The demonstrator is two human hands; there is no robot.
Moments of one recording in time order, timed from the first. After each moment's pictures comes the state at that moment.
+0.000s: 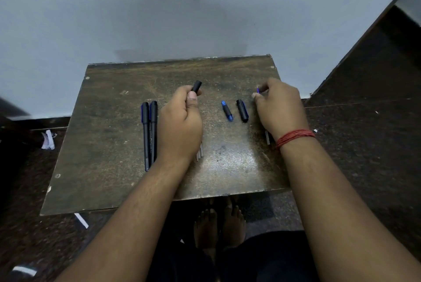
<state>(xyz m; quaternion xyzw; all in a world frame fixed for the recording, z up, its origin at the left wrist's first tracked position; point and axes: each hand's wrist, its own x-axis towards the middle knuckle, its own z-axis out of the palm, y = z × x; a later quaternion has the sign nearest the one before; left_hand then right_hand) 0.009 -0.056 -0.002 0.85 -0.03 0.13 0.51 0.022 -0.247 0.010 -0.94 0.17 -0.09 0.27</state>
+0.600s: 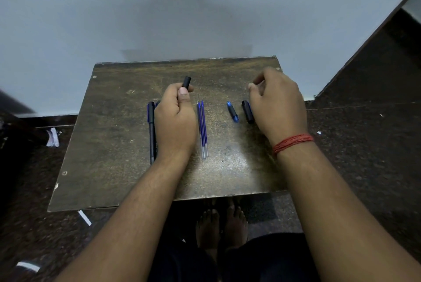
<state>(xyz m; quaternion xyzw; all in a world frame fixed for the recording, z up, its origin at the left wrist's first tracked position) 0.013 -0.047 0.003 0.81 0.05 0.14 0.56 0.013 -0.219 0.033 -0.95 0.11 -0.18 0.23</state>
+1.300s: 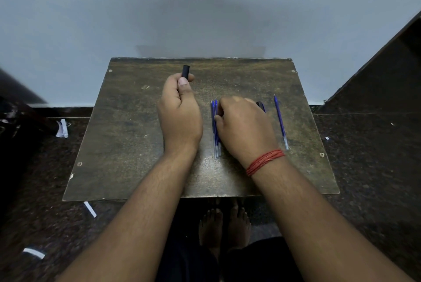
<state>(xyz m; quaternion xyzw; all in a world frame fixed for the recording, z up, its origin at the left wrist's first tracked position) 0.019 -0.038 0.011 0.76 0.09 0.19 0.61 0.000 -0.149 0.013 -0.98 -0.04 -0.10 0.15</state>
